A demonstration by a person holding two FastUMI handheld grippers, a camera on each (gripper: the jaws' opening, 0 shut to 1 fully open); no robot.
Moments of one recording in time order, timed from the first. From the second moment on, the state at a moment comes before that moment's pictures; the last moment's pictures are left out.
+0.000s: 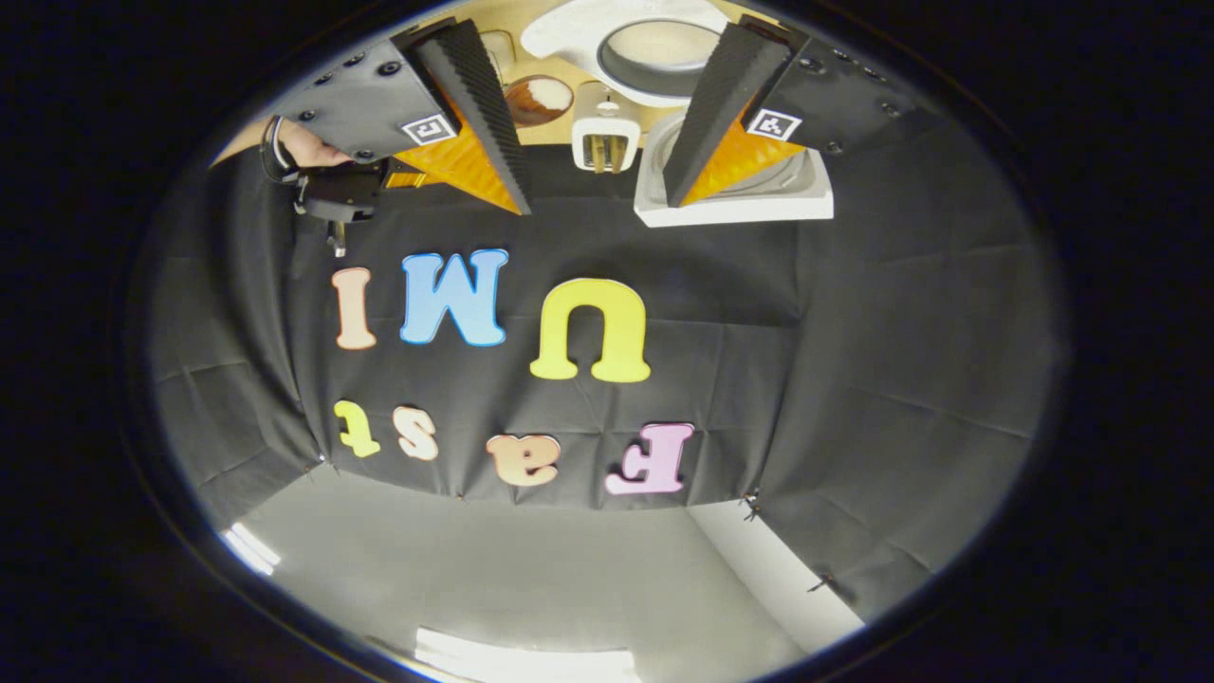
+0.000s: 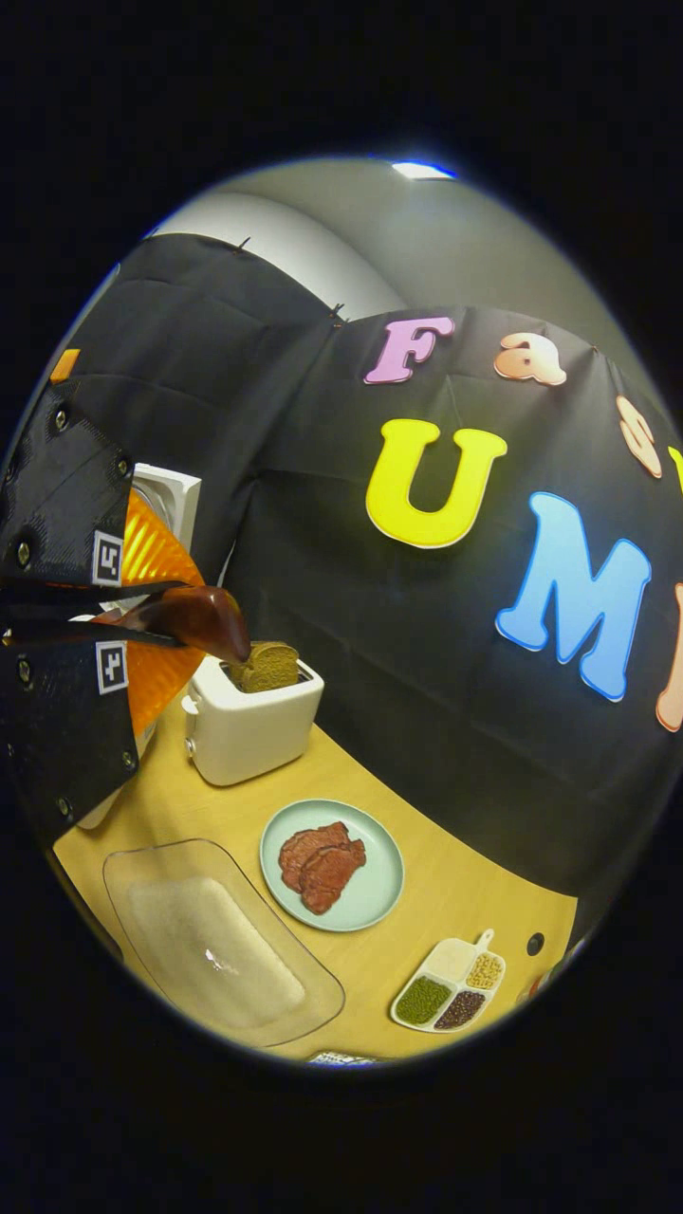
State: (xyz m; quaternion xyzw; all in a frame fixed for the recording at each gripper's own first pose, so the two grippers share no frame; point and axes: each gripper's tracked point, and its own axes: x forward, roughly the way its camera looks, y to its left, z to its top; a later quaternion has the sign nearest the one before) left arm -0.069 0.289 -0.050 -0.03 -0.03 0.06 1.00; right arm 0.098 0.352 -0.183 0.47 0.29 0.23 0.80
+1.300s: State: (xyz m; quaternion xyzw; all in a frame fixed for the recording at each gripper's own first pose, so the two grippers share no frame) left arm -0.091 0.365 -0.053 -0.03 -0.02 0.13 0.99; right arm 0.076 0.533 -0.262 0.16 0.31 0.36 0.86
